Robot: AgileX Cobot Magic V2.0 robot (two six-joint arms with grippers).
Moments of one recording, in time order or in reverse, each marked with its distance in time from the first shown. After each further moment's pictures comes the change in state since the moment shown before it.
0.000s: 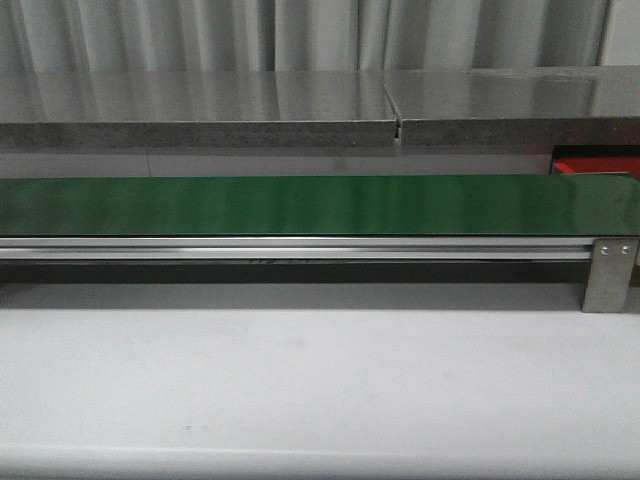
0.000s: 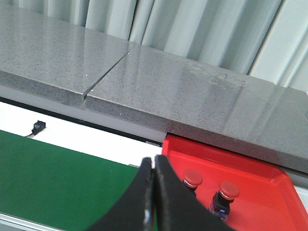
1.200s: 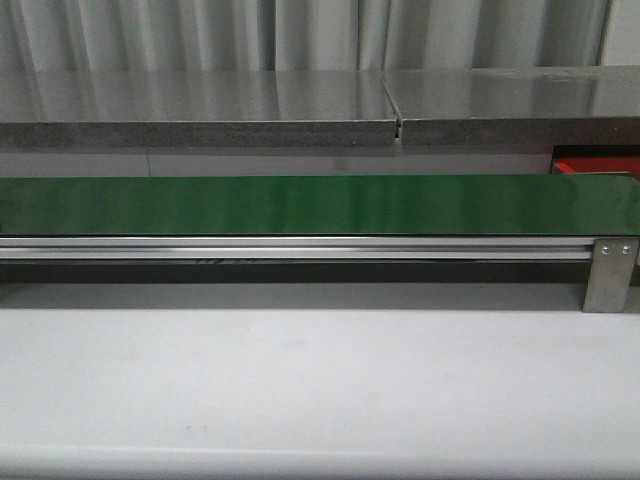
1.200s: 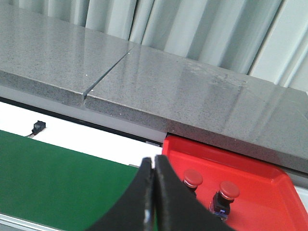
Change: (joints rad) left arm 0.282 -0.038 0.000 0.007 0.043 0.061; right arm 0.000 0.000 0.000 0.000 0.000 0.000
